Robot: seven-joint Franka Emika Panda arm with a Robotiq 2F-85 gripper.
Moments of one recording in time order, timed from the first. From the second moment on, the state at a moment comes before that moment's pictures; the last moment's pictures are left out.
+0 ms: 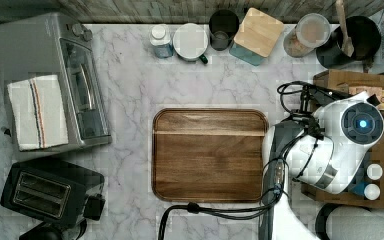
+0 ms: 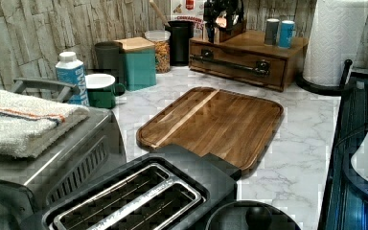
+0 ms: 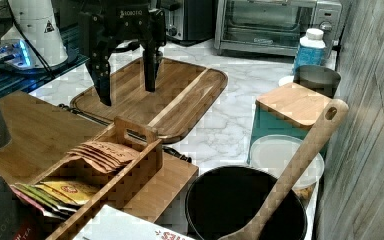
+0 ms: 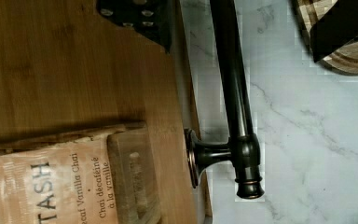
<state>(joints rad) -0.25 0.18 -0.23 -2.07 -0.11 0.79 -0.91</state>
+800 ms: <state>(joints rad) -0.21 0.22 -0.20 -2.11 -0.15 0.93 -0.91</state>
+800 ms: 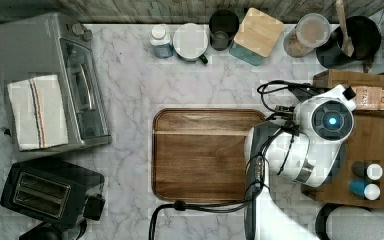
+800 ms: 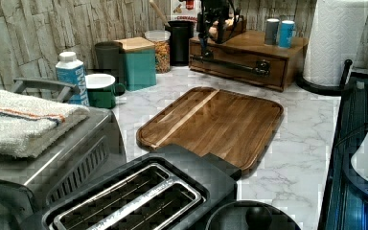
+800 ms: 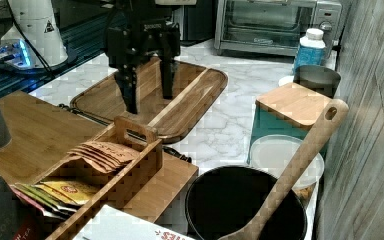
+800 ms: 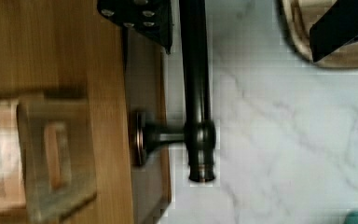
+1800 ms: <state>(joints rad) -0.20 0.29 -0.24 -2.23 -0.17 1.10 -0.73</state>
